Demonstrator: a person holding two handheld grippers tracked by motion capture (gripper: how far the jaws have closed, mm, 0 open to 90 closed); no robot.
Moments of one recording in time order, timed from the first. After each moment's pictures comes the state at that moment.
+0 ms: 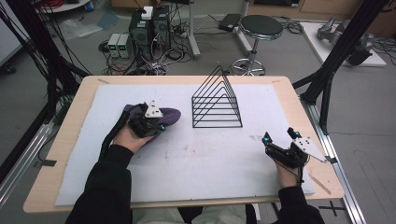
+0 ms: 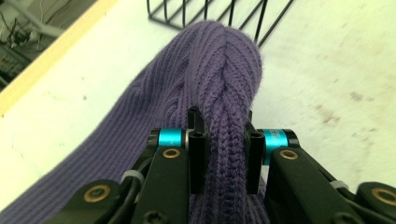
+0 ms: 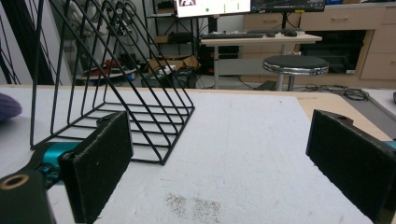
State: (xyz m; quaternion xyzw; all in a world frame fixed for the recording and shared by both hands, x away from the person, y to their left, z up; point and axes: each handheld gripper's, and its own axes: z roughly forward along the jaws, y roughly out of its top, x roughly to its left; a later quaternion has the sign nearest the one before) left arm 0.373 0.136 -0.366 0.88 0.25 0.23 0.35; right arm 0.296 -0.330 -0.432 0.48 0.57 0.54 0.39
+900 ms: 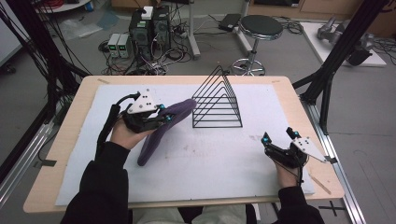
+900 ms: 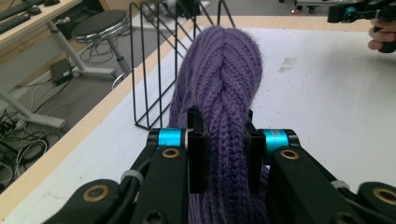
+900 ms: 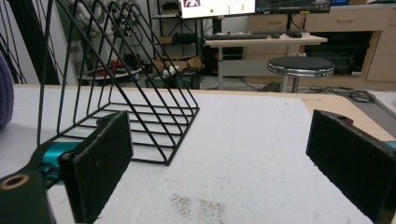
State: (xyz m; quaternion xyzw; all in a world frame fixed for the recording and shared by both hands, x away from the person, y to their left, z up) left arm 0.345 0.131 -0.306 0.83 0.17 0.23 0.49; right arm 0.296 -0.329 -0.432 0.47 0.58 0.54 0.39
